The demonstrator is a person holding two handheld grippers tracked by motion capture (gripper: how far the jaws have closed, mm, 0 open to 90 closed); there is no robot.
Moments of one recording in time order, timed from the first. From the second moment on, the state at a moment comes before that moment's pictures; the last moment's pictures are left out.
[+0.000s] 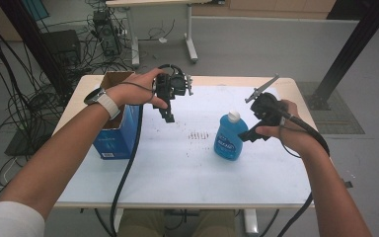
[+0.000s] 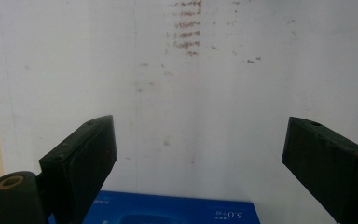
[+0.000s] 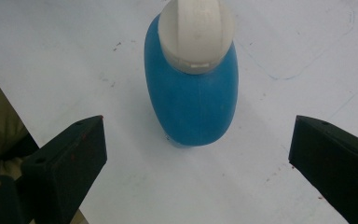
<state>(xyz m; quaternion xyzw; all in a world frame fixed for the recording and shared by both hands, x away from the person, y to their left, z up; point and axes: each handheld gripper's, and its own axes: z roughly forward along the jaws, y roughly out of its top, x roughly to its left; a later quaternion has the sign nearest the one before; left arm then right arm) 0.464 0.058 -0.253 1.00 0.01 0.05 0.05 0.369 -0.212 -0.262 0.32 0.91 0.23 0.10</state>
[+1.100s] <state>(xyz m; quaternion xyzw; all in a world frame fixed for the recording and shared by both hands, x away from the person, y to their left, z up) 0.463 0.054 -0.257 1.00 0.01 0.05 0.05 0.369 -0.219 -0.285 0.33 0.89 0.29 0.10</state>
